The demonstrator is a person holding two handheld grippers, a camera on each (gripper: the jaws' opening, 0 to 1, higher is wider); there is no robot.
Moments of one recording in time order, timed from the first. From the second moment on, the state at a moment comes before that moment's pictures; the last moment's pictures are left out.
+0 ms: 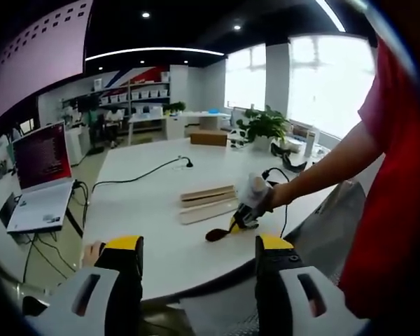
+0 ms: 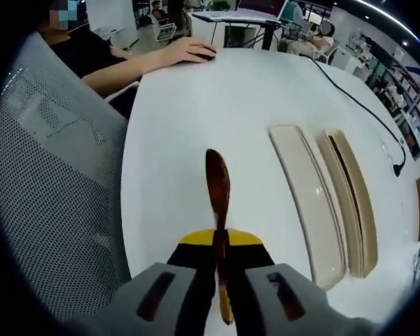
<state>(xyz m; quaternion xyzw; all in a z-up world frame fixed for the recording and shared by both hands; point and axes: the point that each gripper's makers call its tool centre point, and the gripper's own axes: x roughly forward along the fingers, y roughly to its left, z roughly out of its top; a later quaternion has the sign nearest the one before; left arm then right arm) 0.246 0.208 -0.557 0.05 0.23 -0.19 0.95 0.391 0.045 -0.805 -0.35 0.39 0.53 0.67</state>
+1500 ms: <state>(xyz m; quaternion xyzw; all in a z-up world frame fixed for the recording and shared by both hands) 0.251 0.216 -0.559 0.04 0.23 -0.18 0.95 0.433 0.026 -0.771 -0.35 0.40 0.54 0.65</state>
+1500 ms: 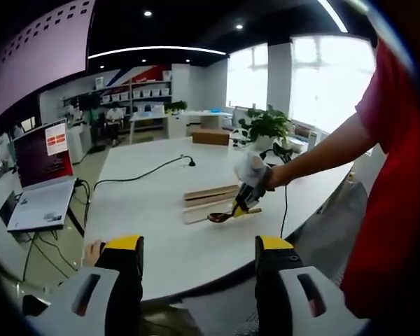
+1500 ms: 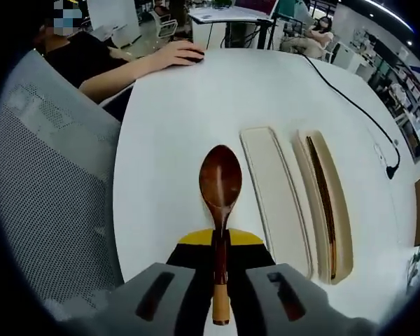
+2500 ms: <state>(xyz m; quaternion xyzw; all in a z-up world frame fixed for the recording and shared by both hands) 0.260 0.211 -0.552 0.04 0.23 -0.18 0.96 0.496 0.011 -0.724 -0.37 0.37 0.56 0.64</state>
